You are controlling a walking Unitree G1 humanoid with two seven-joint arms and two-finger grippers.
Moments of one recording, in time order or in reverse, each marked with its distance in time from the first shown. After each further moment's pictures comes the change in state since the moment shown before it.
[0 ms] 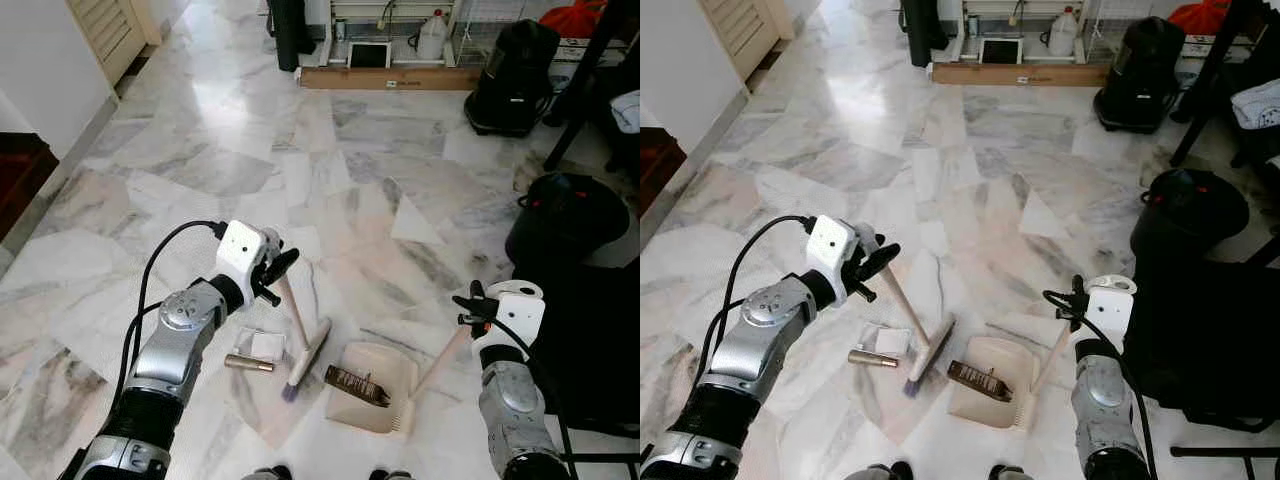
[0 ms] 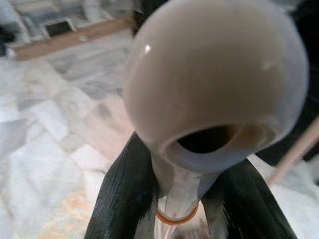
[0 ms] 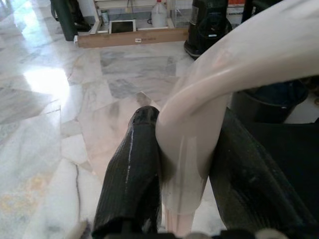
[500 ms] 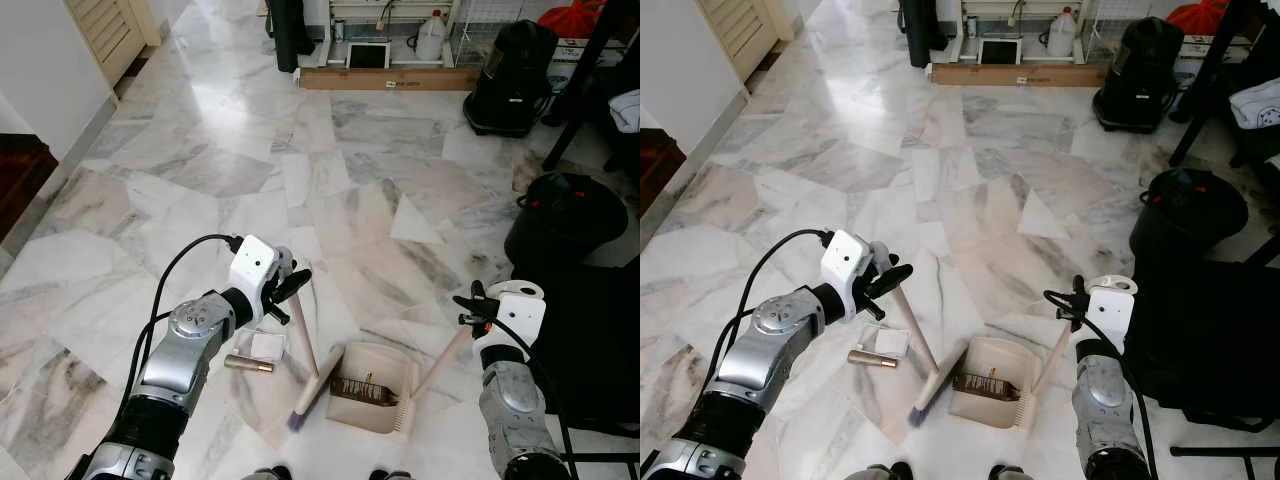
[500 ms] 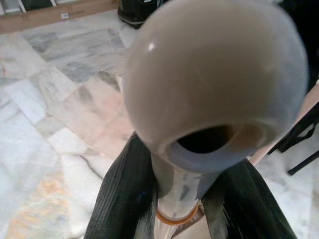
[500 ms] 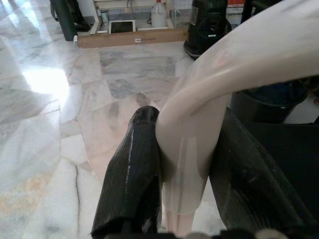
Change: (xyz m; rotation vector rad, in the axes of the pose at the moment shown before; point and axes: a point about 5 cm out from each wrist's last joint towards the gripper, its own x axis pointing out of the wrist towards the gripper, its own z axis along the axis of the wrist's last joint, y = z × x) left arm 0.004 -0.012 -0.007 -0.085 0.047 -0.038; right arm 0.000 -0.001 0.000 -0.001 0.000 -0.003
